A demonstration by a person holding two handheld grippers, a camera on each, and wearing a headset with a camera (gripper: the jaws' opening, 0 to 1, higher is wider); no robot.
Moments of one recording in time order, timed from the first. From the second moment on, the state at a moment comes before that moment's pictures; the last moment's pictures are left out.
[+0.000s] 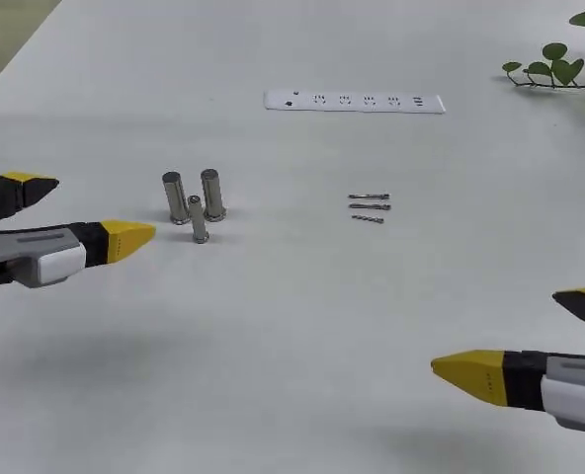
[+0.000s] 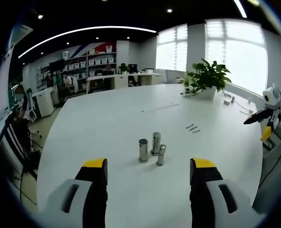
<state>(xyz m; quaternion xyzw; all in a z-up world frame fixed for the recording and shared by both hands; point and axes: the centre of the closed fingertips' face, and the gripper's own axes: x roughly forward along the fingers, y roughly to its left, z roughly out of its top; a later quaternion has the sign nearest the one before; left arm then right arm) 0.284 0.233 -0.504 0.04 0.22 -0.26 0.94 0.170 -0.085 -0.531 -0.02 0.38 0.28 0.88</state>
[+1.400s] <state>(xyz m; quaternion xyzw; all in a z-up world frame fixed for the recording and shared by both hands) 0.354 0.206 -0.548 0.04 0.24 -0.29 0.93 0.168 -0.105 -0.547 -0.01 0.41 0.24 0.88</state>
